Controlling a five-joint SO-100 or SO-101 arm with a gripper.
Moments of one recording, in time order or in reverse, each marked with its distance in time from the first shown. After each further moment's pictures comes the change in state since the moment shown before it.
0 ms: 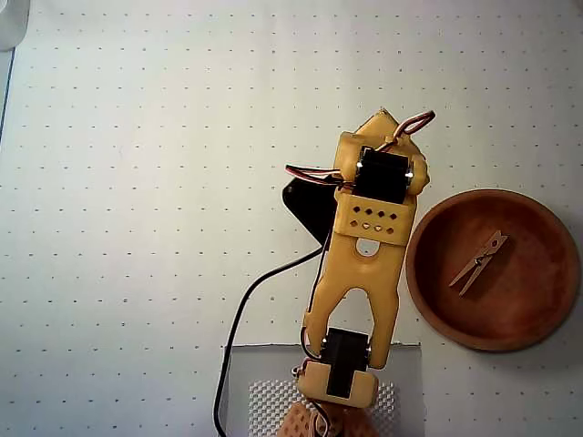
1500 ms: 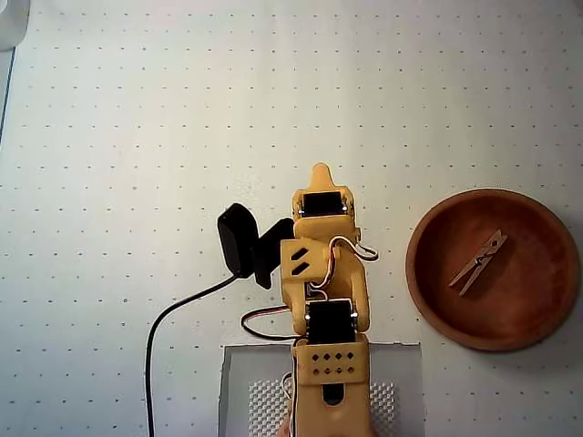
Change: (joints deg) arm -8.6 63.4 82.6 -54.1 40.0
